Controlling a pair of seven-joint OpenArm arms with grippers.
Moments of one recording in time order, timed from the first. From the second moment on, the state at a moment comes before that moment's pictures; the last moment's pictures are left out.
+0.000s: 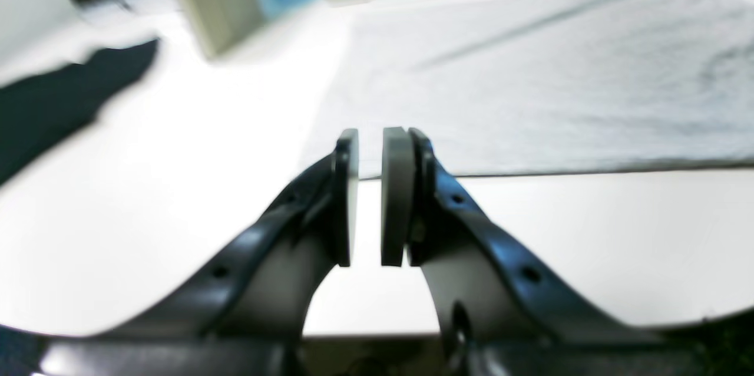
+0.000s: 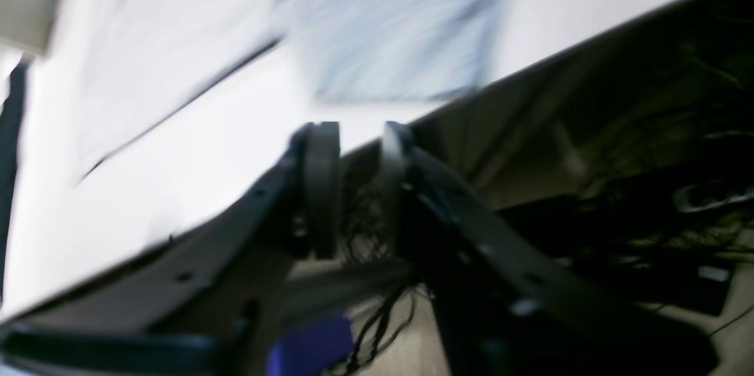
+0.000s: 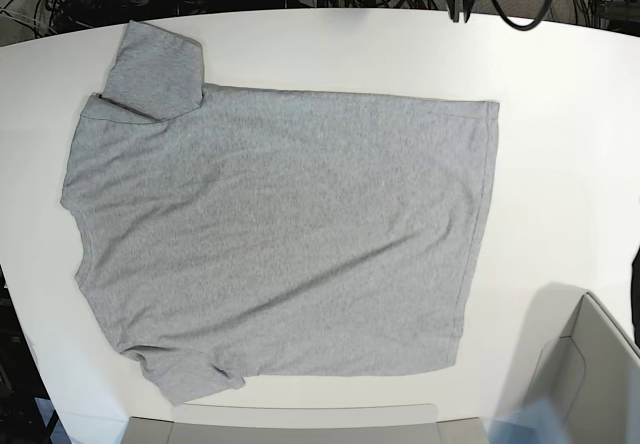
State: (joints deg) left arm 65.3 -0.2 0.1 99.9 2.0 6.5 -46.2; right arm -71.4 30.3 6.0 104.2 59.8 14.8 17.3
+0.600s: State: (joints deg) left arm 61.5 -0.5 2.2 102.9 2.0 6.4 -34.4; right arm -48.5 23.6 25.2 98.0 65.2 20.5 -23.9
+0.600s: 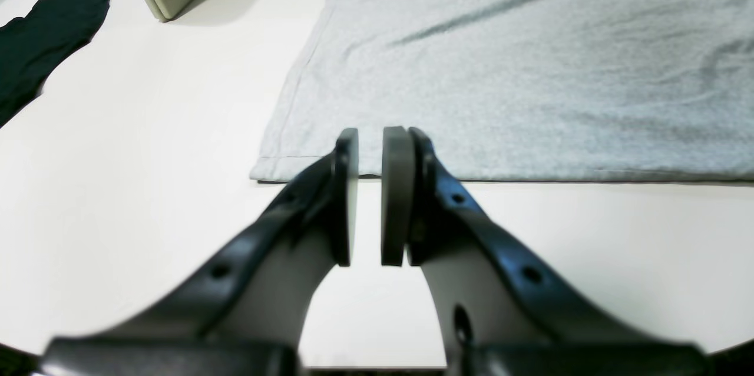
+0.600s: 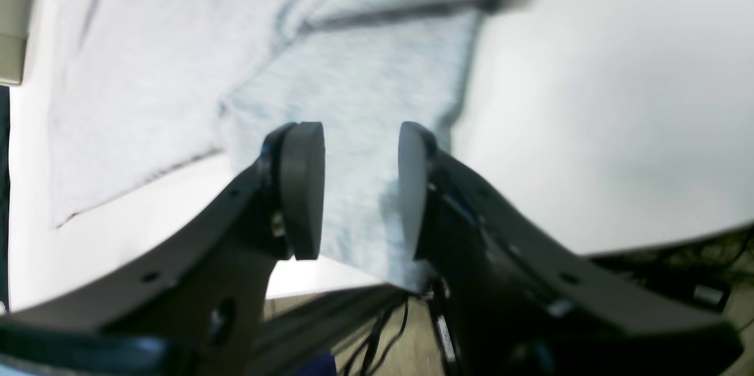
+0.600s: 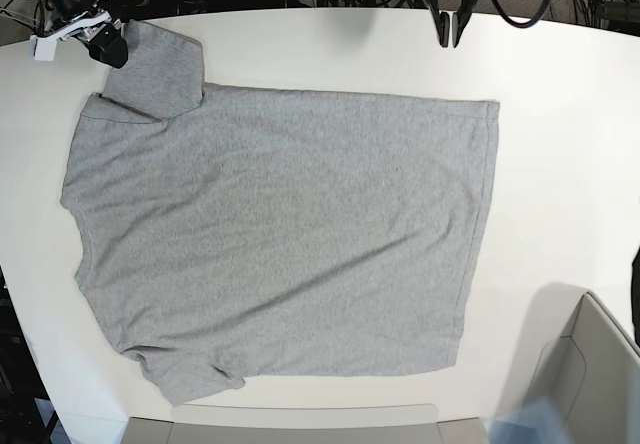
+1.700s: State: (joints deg) left arm 59.9 -0.5 2.2 108.8 -9.3 6.6 -25.8; right arm -24.2 4.9 49.6 88.2 34.8 44.1 -48.5
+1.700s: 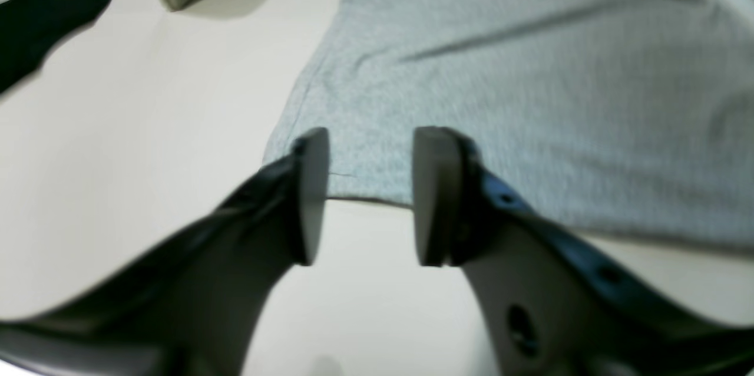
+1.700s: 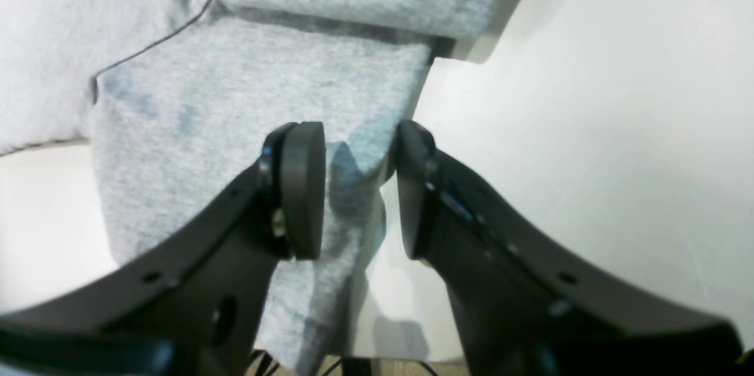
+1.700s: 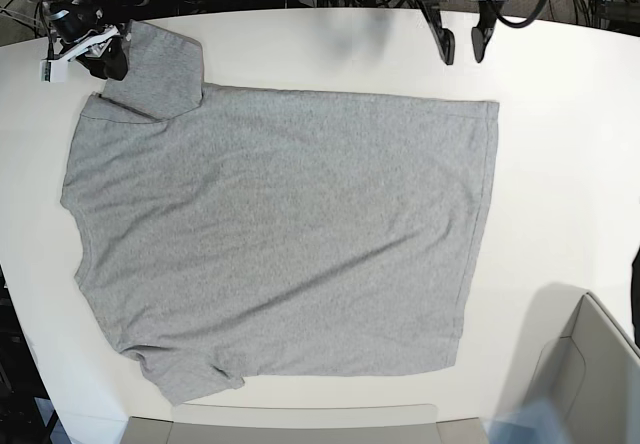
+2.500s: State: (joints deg) left arm 36.1 -19.3 -13.7 103.4 -53.3 7.0 24.1; right arm -26.4 4.2 49.1 88.4 36.3 44.1 -47.4
